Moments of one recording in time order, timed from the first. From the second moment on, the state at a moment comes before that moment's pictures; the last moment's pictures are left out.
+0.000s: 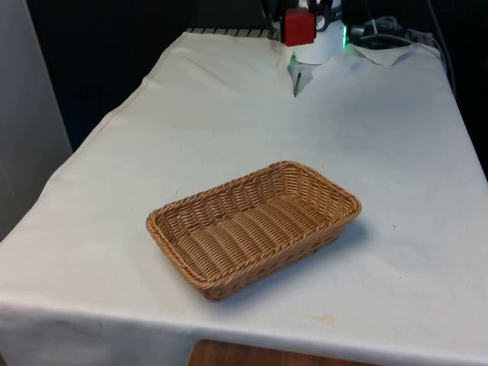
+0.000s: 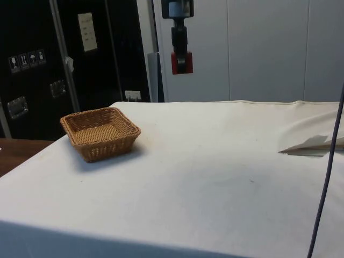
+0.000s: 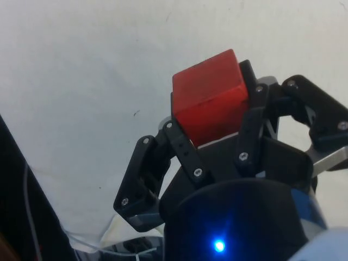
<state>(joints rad) 0.19 -0.18 -0.25 -2.39 -0.01 2.26 -0.41</state>
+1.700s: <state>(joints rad) 0.19 0.03 -0.20 -2.13 -0.01 2.24 -0.25</state>
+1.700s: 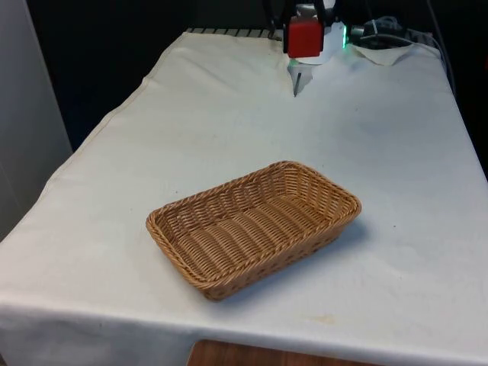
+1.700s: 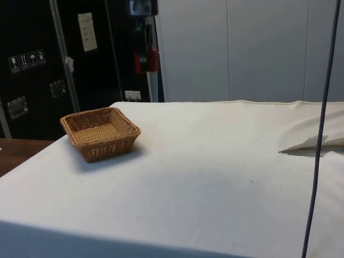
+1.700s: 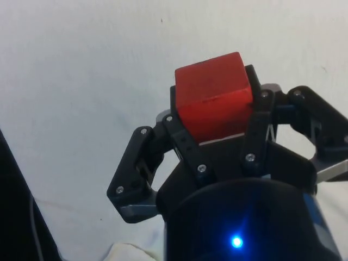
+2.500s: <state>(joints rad) 0.20 0.17 -0.19 -1.99 -0.01 2.24 -0.14</state>
